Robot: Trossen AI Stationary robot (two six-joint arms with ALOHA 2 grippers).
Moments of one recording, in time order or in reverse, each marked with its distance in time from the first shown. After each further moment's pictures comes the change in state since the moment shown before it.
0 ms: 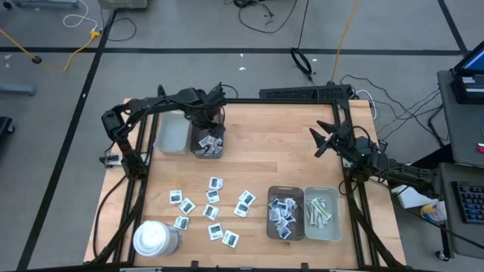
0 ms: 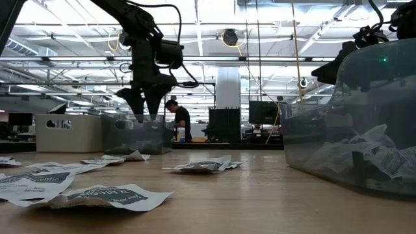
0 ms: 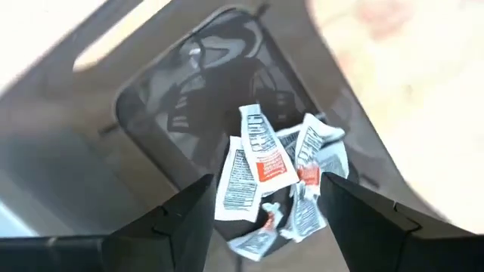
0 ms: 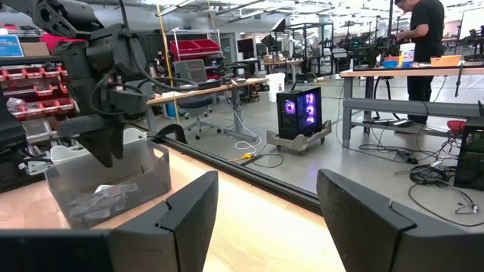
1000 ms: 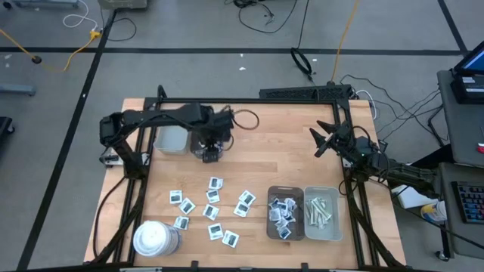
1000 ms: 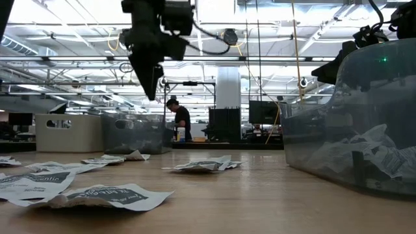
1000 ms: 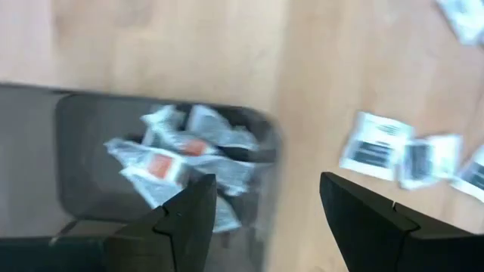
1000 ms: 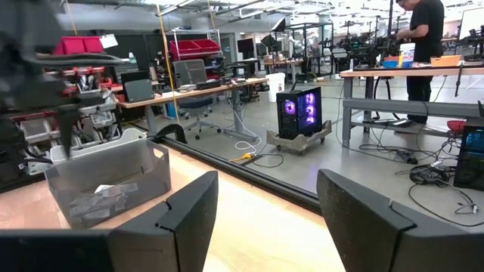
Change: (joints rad) left arm -0.277 -0.058 0.086 -0.118 0.002 0.552; right arm 0.000 0.000 0.000 0.000 0.000 0.000
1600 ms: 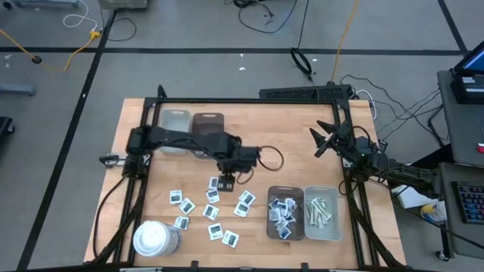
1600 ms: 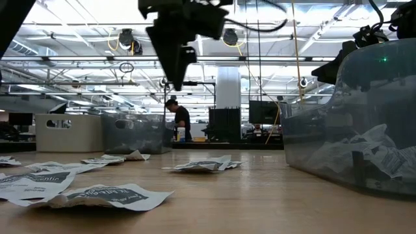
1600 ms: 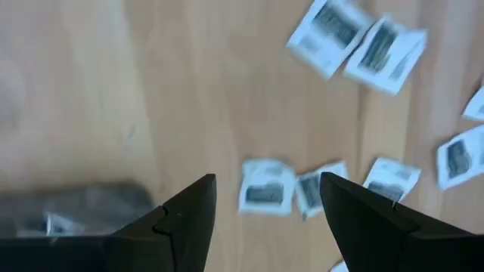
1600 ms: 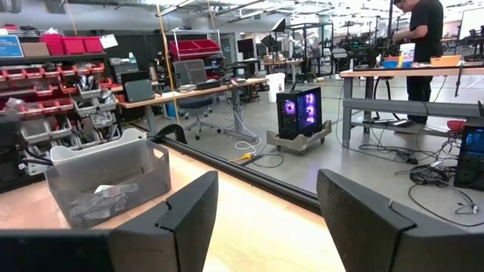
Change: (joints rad) left arm -0.310 0.288 0.390 -0.174 -0.001 -0.102; right arm 0.000 0.000 0.000 0.000 0.000 0.000
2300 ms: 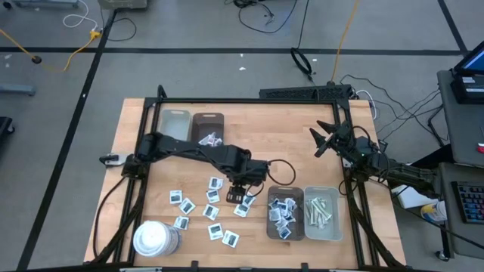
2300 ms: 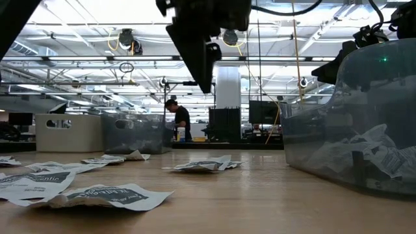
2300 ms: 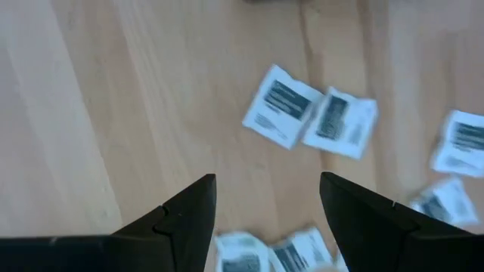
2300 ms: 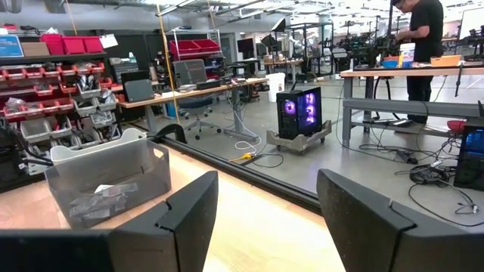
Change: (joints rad) left arm -0.090 0.122 0.136 0.091 0.001 0.012; right arm 0.000 0.000 0.000 0.000 0.000 0.000
